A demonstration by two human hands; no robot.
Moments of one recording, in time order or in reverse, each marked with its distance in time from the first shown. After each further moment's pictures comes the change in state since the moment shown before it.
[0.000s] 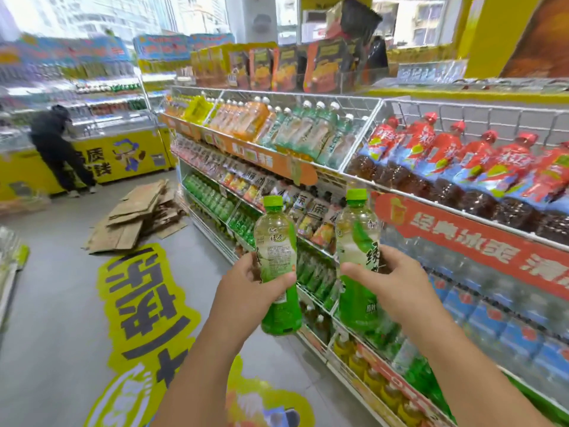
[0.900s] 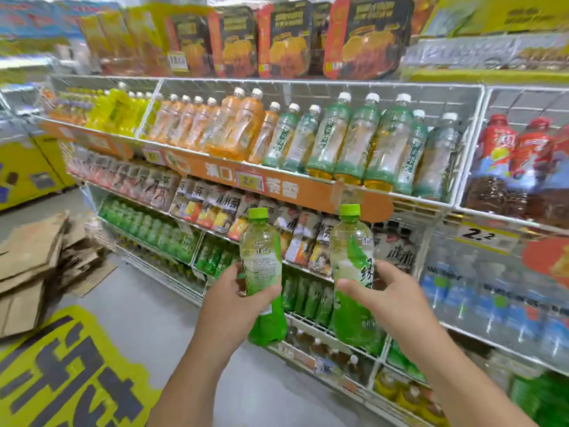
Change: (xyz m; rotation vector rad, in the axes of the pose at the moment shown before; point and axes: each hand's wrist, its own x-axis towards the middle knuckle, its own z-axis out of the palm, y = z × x) left_hand 0.432 -0.093 -0.191 0.086 -0.289 -0.024; right_hand 0.284 -0.031 0.288 -0.085 0.311 0.203
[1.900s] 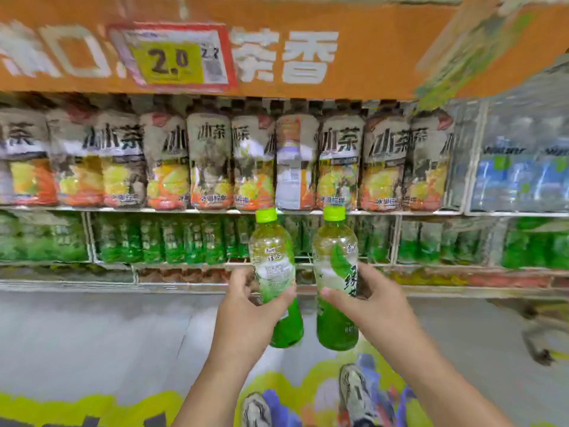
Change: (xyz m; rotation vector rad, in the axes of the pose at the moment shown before) left_hand 0.239 -0.235 0.004 0.030 -0.449 -0.202; right_hand 0.090 0.117 0.259 0.093 0.242 0.355
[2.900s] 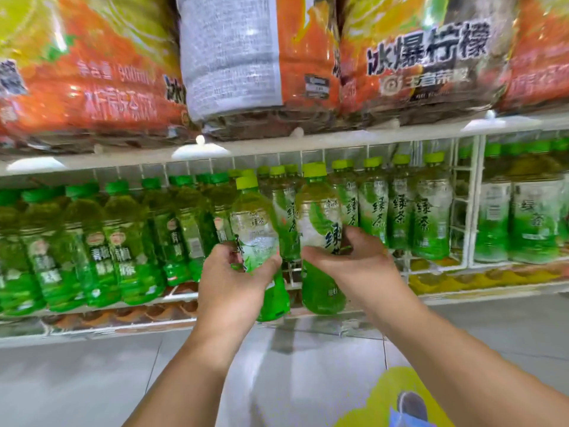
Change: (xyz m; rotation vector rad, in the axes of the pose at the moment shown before) left_hand 0.264 -0.179 0.104 0.311 0.182 0.100; right_hand 0.255 0.220 0.098 -0.062 0.176 0.121
